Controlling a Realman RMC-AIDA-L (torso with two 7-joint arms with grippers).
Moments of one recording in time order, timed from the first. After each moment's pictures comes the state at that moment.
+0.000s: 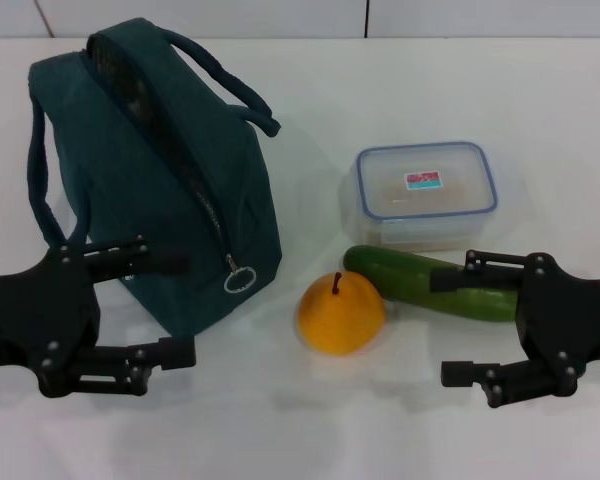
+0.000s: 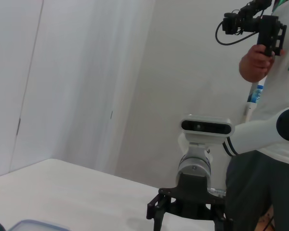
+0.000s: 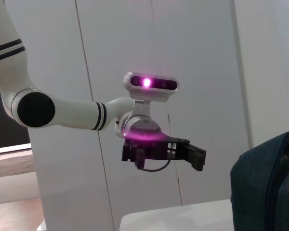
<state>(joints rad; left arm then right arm) -0.21 -2.01 0.92 0.97 1.61 1.99 -1.47 0.47 2.02 -0.97 -0.56 -1.72 -1.86 1.07</state>
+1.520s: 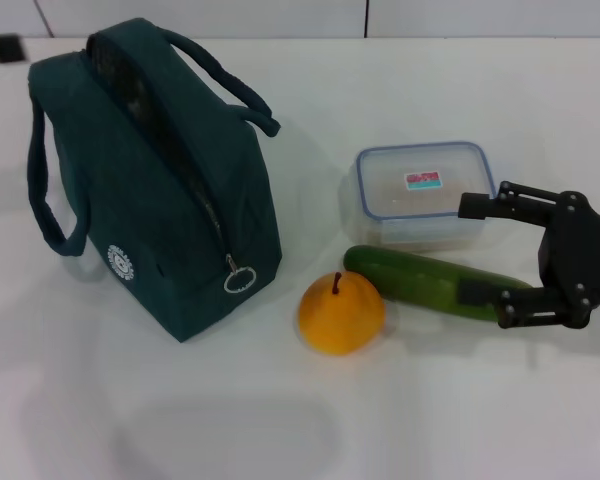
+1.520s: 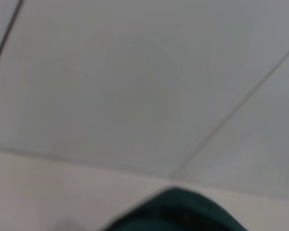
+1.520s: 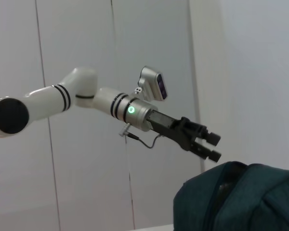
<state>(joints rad) -0.38 -1.98 0.61 1.39 2.04 1.64 -2.54 0.46 2.00 -0.91 -0.57 -1.63 -1.82 1.07</state>
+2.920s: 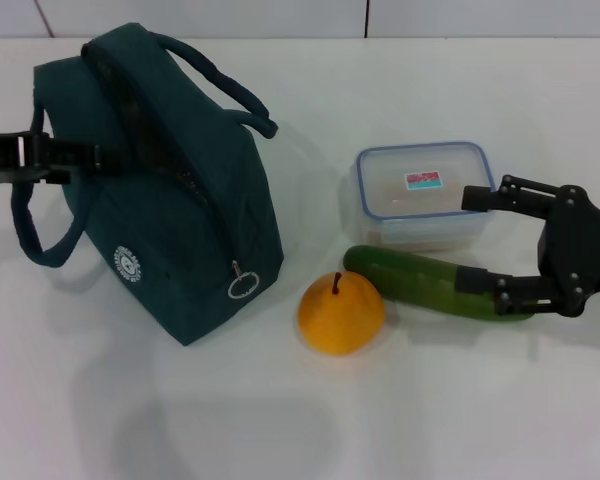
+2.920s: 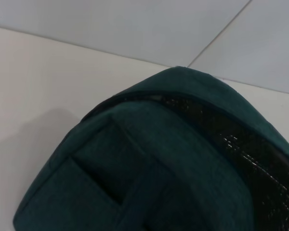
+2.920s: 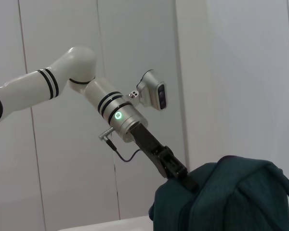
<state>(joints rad) -0.39 -2.03 0.85 1.44 2.24 1.66 -2.69 0.46 2.00 -0.91 -0.56 -1.64 -1.77 1.07</state>
